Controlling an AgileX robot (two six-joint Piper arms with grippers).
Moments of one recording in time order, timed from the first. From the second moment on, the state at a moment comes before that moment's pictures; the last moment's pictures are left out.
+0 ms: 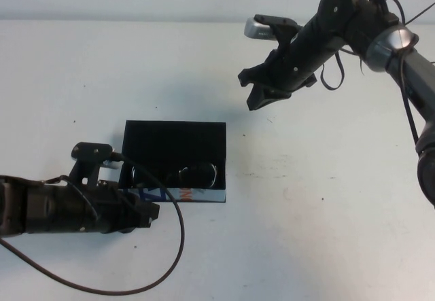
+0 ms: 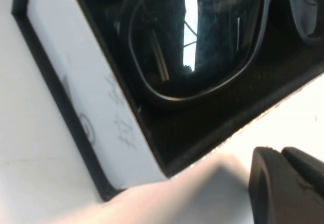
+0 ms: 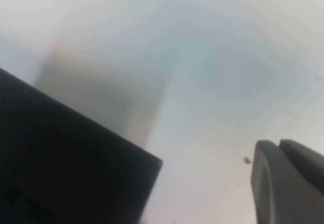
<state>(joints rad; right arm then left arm) 0.32 2.47 -2.41 0.48 1.23 -0.18 -0.20 1.80 -0.67 -1.72 0.62 1.79</state>
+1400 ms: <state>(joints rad) 0.40 2.45 -2.31 0.67 1.23 -0.32 -0.20 1.80 -0.67 -1.72 0.62 1.78</state>
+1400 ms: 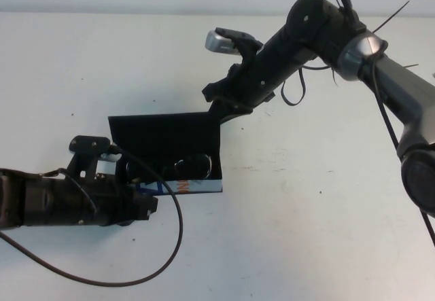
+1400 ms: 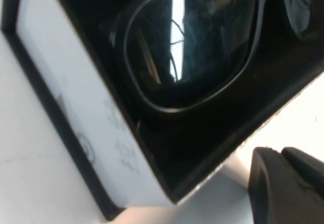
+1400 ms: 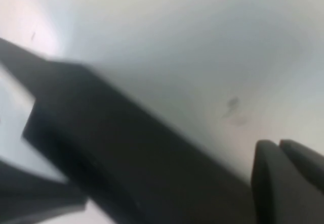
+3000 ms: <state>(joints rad) 0.54 1.80 -1.77 0.39 1.22 -0.20 -0.20 0.86 -0.45 -1.34 0.54 1.34</state>
